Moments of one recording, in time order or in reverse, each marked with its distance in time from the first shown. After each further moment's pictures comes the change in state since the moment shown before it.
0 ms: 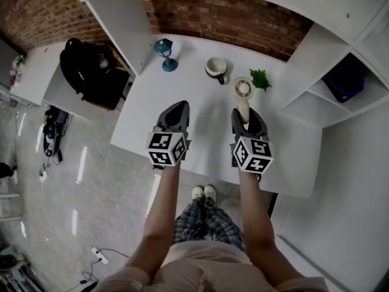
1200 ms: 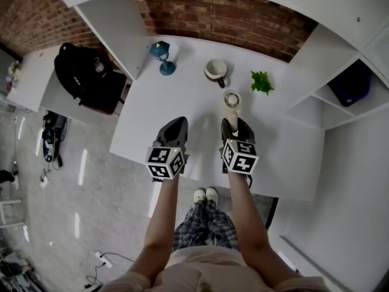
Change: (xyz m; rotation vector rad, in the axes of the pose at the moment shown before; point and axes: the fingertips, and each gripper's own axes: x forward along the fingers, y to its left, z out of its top) left arm 0.003 0.021 -0.056 -0.057 0.085 -0.015; right arm 0.049 0.007 -0.076 0.056 0.180 -0.057
